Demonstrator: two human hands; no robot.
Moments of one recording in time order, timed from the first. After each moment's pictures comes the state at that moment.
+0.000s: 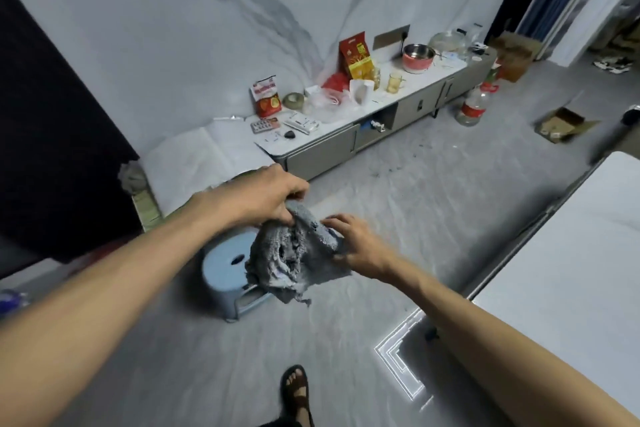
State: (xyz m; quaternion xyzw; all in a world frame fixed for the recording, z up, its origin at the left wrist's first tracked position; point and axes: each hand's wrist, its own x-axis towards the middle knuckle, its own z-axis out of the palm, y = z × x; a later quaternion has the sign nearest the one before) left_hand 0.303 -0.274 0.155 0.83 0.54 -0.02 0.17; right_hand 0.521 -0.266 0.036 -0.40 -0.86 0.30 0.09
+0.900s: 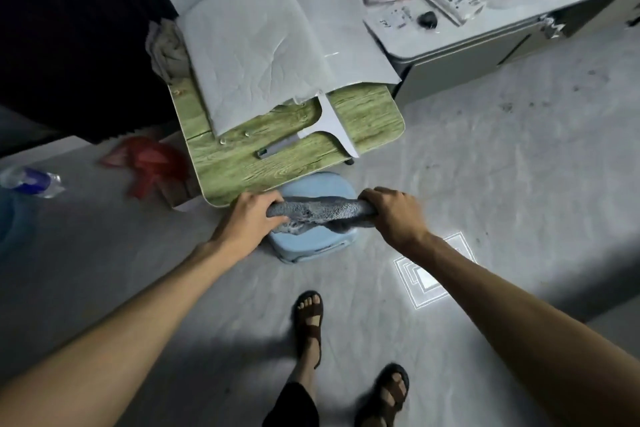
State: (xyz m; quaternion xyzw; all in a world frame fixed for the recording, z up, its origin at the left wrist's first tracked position) left_hand -0.055 -0.173 -0.260 0.53 0.78 0.15 0.30; right_hand 0.187 -0.056 -0.272 -0.42 -0.88 0.24 -0.06
